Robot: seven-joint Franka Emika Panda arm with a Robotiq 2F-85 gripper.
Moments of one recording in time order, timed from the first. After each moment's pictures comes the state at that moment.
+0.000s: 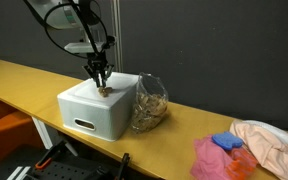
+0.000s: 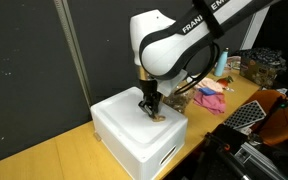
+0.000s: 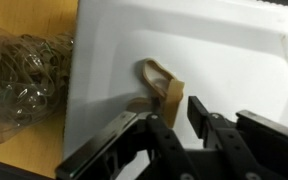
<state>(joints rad) 0.10 0.24 0.05 -2.08 -0.12 2.24 0.09</state>
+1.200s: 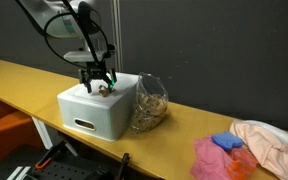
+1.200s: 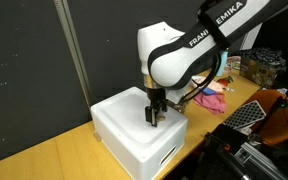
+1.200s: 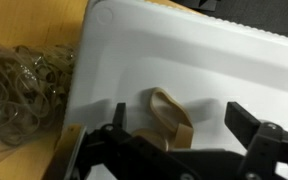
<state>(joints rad) 0.09 0.23 0.05 -2.16 -0.11 2.29 0.00</state>
